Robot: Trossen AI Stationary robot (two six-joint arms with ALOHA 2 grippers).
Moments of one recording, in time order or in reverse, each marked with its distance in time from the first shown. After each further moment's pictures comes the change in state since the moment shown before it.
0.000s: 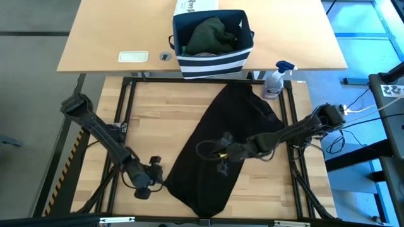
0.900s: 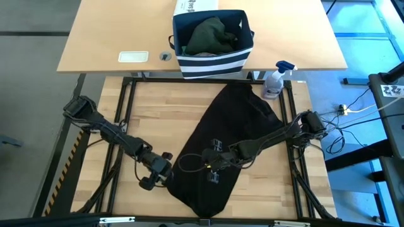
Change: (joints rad) left arm 0.273 0.052 -0.012 0.053 0.403 0.422; right arm -0.005 0.232 0.240 -0.183 -0.072 -0.079
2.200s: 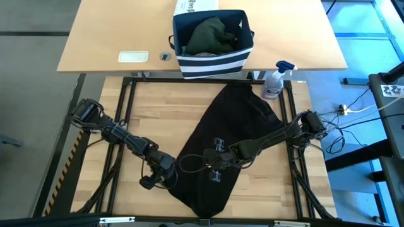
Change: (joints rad) left arm 0.074 0.125 0.000 0.080 0.238 0.106; right arm -0.001 0.000 -0.001 -0.072 0.026 -0.019
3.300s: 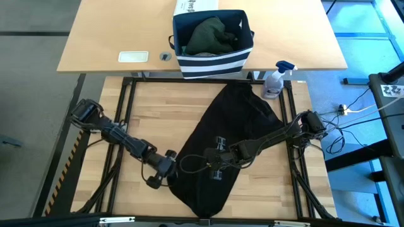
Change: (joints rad) left arm -0.067 -0.002 0.002 0.003 -0.413 -0.065; right arm 0.000 -0.001 0.000 -0.052 0.065 -0.024
